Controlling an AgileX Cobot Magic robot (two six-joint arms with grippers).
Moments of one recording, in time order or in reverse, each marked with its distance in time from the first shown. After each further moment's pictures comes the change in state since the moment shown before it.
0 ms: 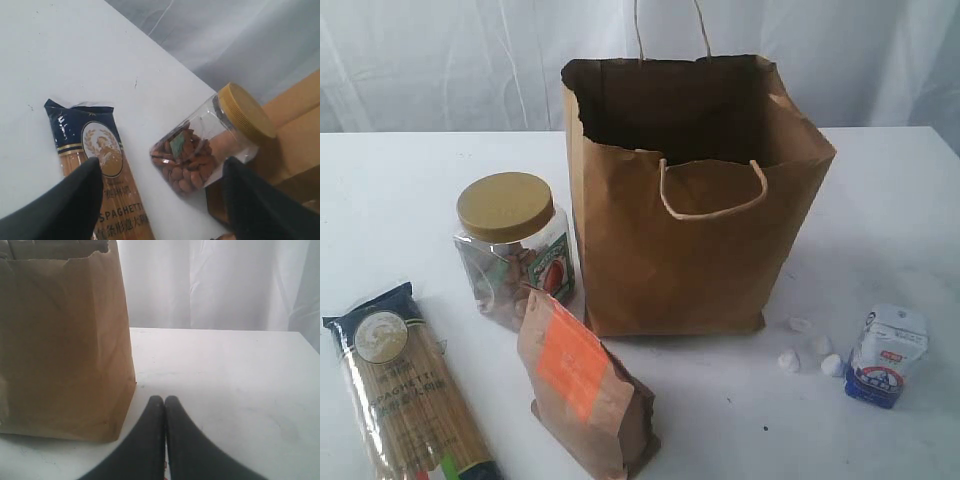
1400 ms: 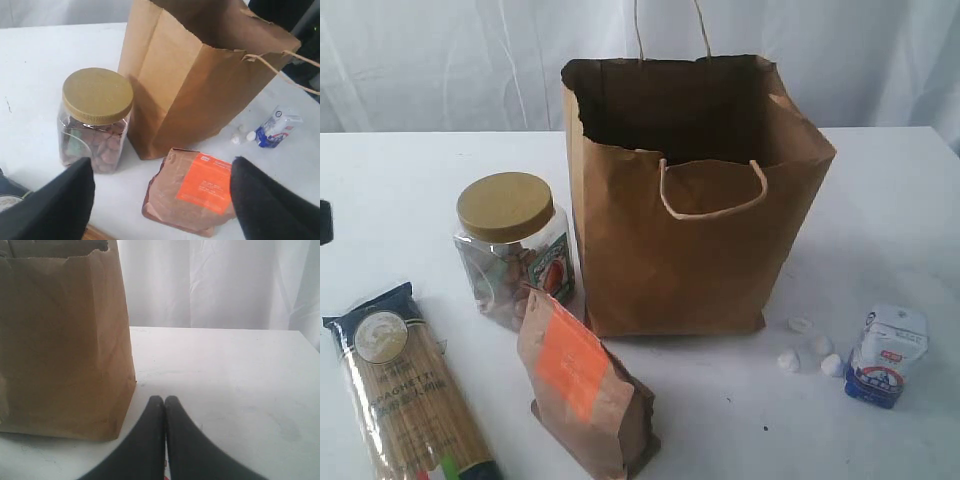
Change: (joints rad) left arm 0.000 0.593 -0.724 -0.228 0.604 0.768; right arm 0.000 0.000 0.000 0.000 0.004 0.000
